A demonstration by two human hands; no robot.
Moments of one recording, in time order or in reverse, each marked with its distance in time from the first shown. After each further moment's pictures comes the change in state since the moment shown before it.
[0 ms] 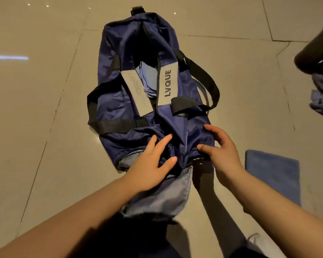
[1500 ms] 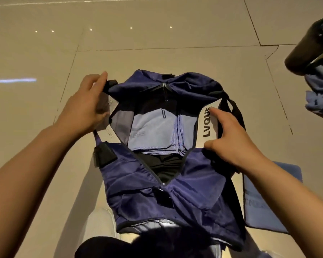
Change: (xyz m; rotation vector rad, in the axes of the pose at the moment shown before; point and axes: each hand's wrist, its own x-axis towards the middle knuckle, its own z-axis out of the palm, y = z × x) left_hand 0.048 0.007 -0.162 0.576 0.496 0.074; right_hand 0.026 -0.054 -0.047 -0.655 -0.134 -0.231
